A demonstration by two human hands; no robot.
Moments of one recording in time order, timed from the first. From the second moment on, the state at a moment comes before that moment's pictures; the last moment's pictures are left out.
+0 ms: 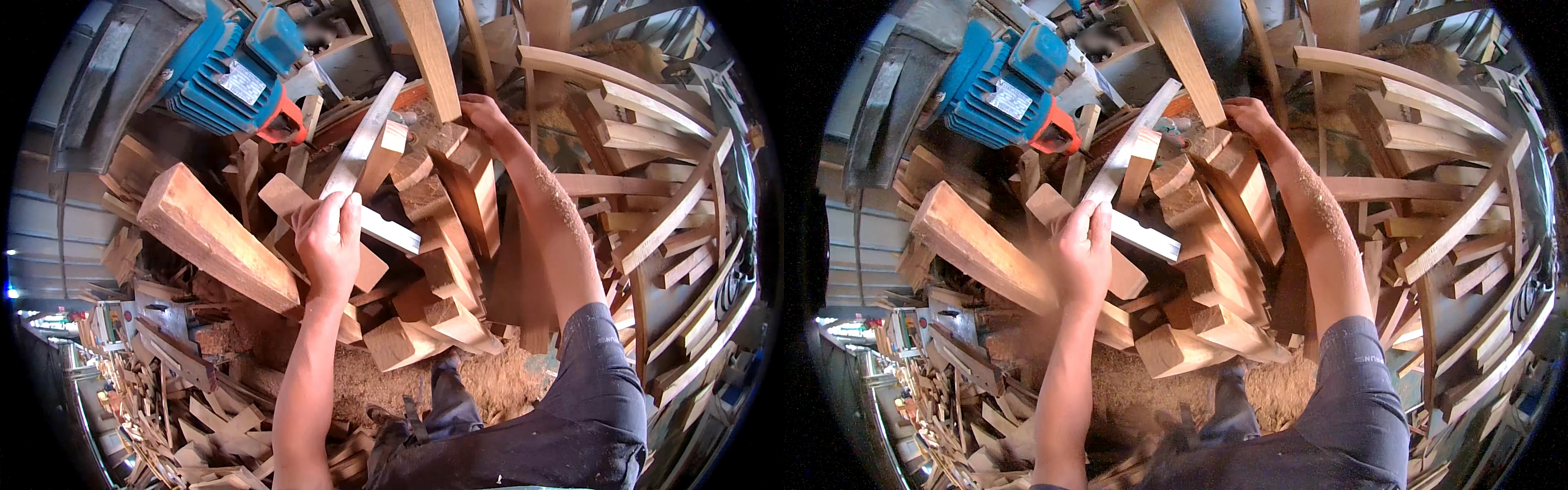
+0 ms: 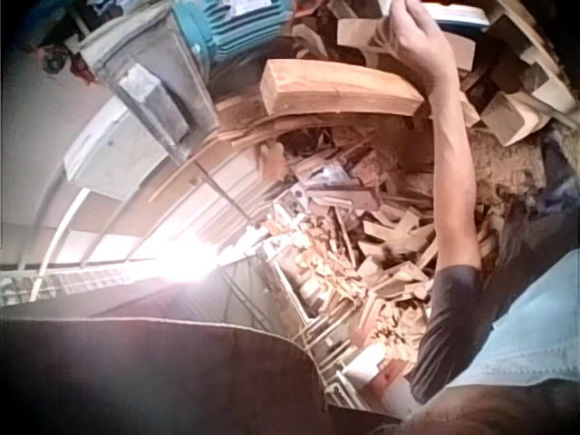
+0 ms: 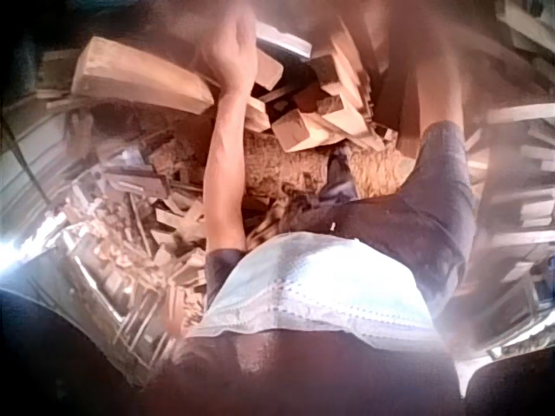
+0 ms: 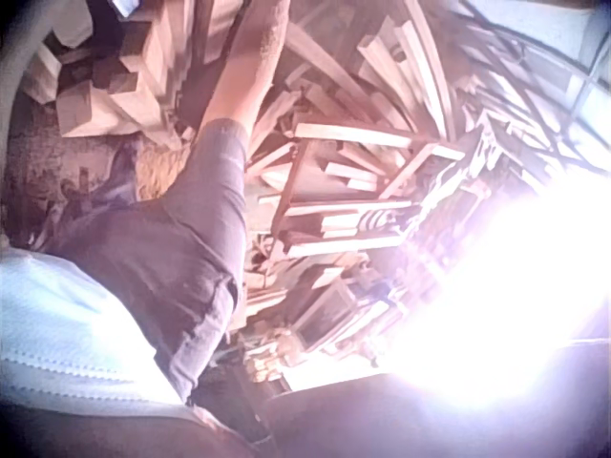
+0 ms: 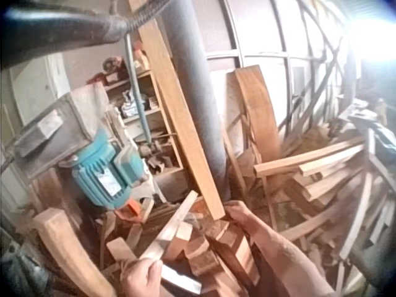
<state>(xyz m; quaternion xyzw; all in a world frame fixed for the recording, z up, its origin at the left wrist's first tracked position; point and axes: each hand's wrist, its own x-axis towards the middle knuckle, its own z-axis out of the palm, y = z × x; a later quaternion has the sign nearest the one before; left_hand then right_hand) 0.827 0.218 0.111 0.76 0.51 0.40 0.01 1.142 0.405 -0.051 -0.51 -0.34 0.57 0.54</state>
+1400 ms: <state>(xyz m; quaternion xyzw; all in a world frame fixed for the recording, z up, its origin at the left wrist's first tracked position) 0.817 0.223 0.110 0.75 0.54 0.39 0.06 1.086 0.475 -0.076 -0.32 -0.55 0.75 0.17</state>
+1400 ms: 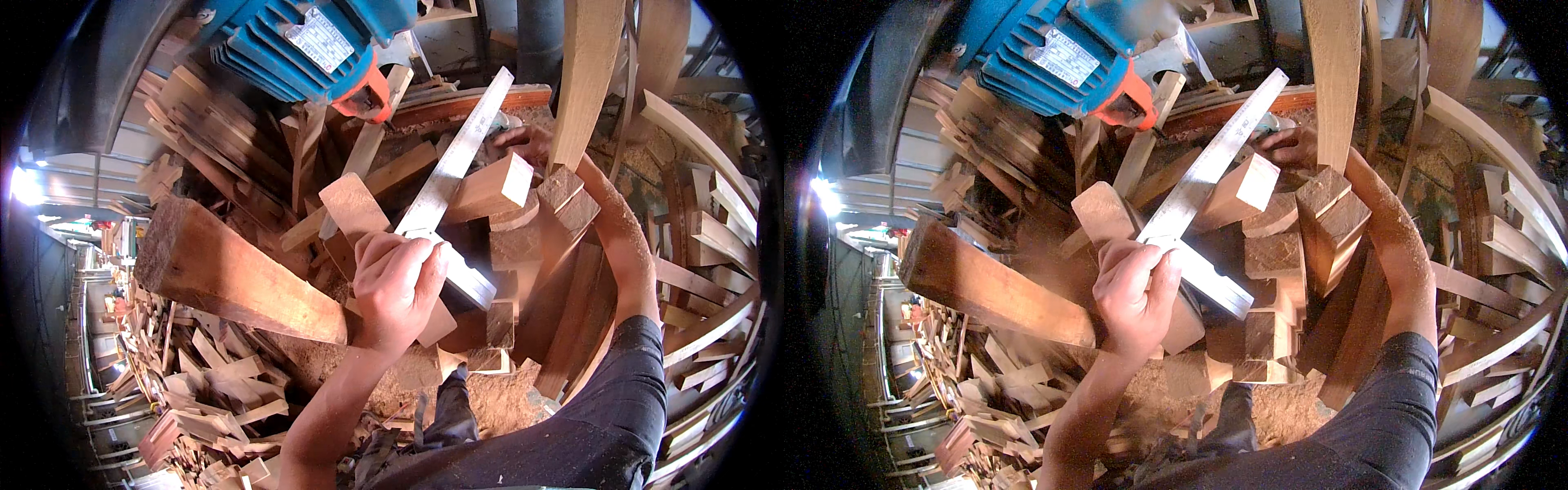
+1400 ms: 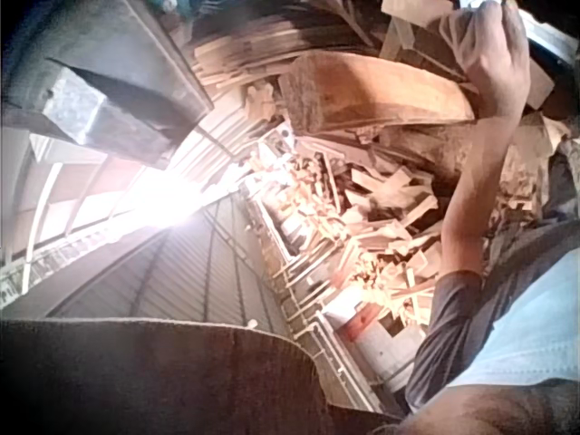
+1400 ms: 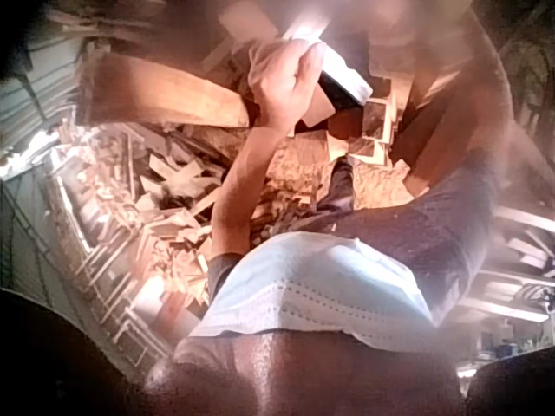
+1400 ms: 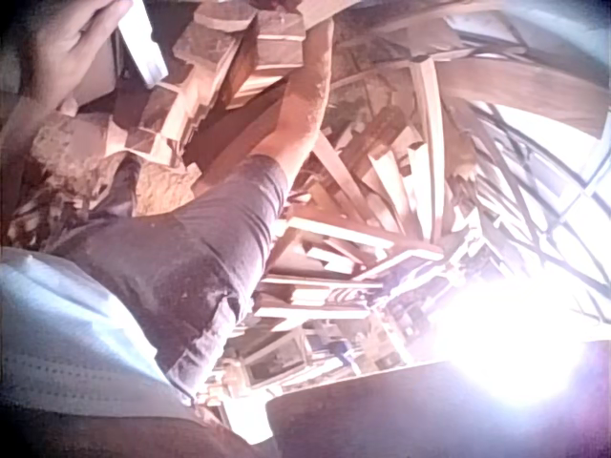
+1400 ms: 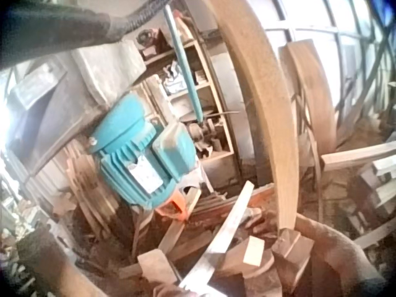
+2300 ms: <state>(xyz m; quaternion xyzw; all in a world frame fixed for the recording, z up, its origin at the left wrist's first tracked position) 0.821 0.225 0.109 0.74 0.55 0.39 0.04 1.123 0.443 -0.131 -0.23 -0.46 0.73 0.45</state>
